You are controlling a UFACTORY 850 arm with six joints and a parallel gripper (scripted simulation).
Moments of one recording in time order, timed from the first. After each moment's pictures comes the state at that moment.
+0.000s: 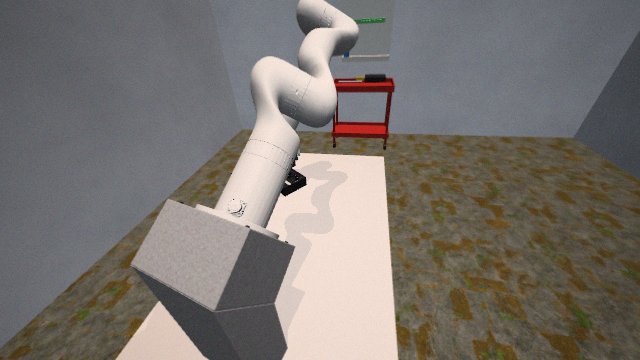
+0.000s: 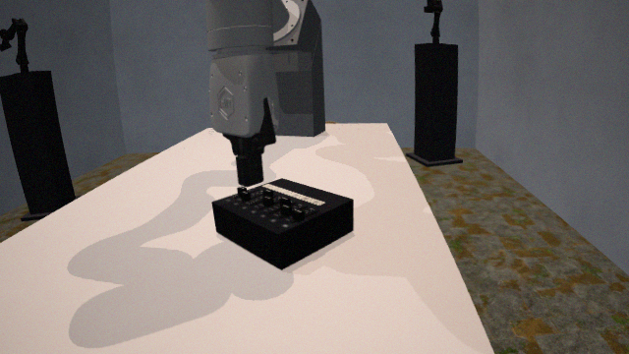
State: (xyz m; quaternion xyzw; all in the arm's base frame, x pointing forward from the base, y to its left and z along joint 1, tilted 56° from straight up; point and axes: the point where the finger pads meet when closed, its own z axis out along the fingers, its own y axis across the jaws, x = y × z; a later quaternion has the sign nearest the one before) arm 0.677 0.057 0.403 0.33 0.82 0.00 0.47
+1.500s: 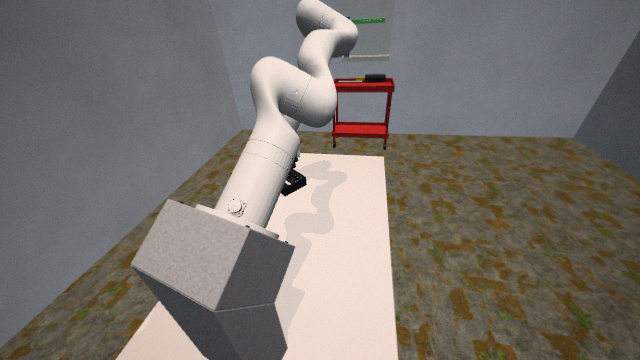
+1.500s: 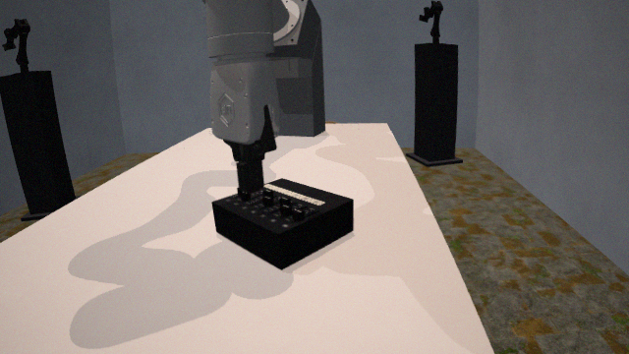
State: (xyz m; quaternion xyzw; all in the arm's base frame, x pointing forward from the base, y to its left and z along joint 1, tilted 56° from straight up) arm 0.684 0.054 0.398 0.33 0.82 0.00 0.47
